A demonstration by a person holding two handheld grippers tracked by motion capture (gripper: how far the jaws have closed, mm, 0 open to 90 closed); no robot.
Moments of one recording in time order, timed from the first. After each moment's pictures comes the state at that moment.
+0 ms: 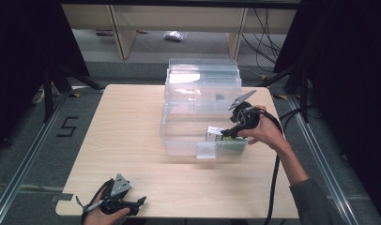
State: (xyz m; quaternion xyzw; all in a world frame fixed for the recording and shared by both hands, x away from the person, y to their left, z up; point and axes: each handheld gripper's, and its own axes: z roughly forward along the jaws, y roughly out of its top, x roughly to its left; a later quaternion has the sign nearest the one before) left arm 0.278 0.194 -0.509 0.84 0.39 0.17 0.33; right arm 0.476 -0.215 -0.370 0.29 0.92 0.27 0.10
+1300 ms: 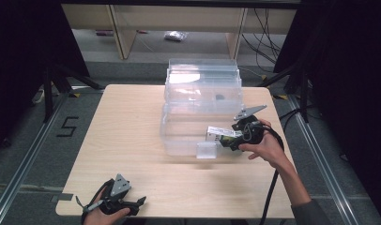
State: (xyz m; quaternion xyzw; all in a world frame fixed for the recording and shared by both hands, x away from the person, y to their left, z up) left arm 0.278 0.193 -0.510 0.84 0.40 0.17 0.34; right arm 0.438 -0.224 -0.388 0.31 0.88 0.35 0.10
